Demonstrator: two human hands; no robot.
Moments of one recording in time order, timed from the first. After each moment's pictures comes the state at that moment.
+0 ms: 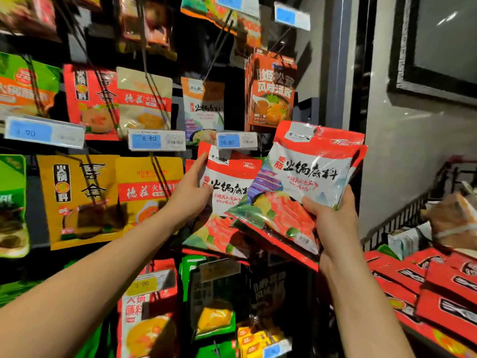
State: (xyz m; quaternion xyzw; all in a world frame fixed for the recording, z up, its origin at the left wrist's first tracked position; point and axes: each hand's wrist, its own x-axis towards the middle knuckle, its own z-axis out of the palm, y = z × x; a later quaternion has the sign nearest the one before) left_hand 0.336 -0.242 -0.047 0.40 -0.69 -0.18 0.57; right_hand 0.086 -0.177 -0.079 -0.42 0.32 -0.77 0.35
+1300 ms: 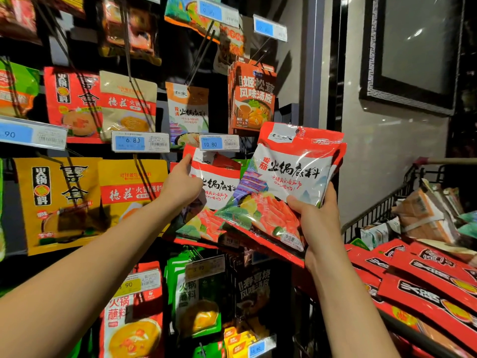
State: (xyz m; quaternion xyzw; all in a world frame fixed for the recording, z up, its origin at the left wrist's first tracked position) left_hand 0.322 -0.256 -0.028 0.54 -0.64 -0.10 0.54; right_hand 0.077 -0.155 -0.077 -0.42 0.32 -0.76 0.37
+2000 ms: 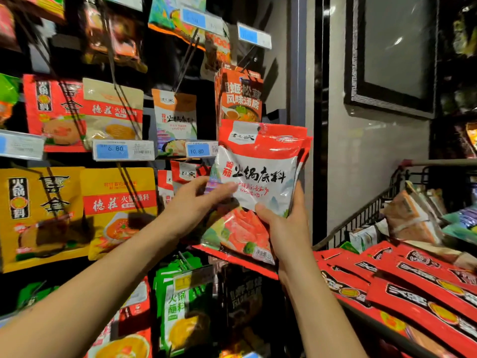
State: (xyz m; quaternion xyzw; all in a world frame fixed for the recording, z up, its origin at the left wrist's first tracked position) left_hand 0.272 -0.168 -0.041 0.33 -0.70 -0.34 0.54; right_hand 0.101 -0.152 -0.085 -0.52 0.30 -0.74 0.32
